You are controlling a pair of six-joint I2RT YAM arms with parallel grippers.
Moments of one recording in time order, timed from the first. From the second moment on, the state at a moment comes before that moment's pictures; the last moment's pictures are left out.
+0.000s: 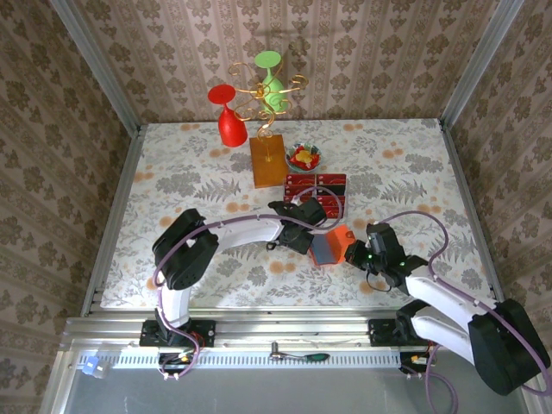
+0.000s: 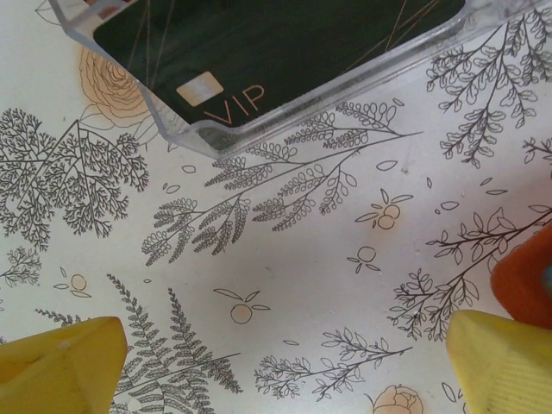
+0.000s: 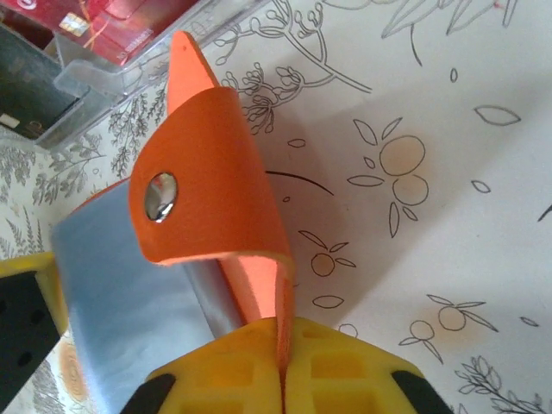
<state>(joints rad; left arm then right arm) -1.04 1.92 1.34 -0.75 -0.34 -0.48 0.40 1.00 0.28 -0.12 -0.15 0.86</state>
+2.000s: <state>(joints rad) -1.05 1.86 1.39 -0.76 -0.27 -0.55 0.61 1.15 0.23 0.10 -0.06 1.06</state>
